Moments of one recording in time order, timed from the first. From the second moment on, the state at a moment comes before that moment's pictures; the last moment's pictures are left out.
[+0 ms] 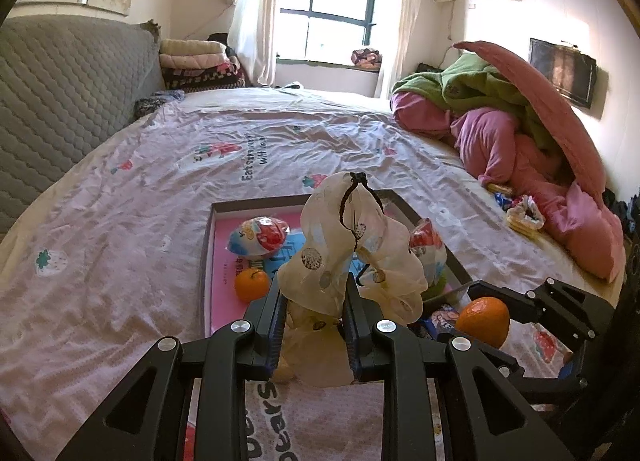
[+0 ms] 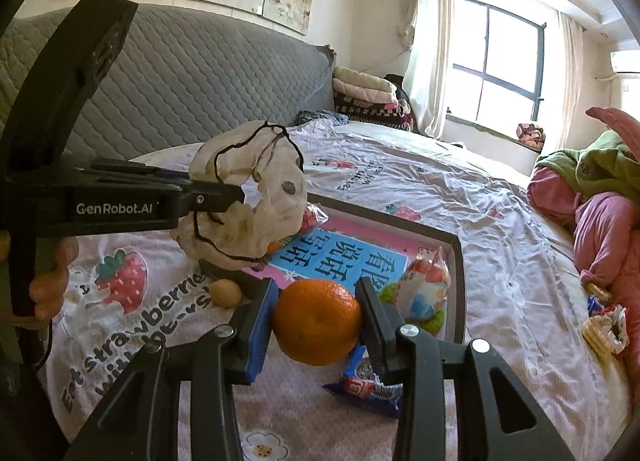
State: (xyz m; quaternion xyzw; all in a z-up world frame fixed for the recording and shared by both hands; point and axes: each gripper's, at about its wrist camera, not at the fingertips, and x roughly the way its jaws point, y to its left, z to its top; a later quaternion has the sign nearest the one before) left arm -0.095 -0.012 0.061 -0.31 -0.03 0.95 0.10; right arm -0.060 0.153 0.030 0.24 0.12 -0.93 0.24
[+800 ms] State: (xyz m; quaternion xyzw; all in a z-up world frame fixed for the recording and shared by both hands) left arm -0.102 -0.024 0.069 -0.30 -0.03 0.95 0.08; right arm -0.084 0.148 0.050 0.21 0.11 -0.94 0.24
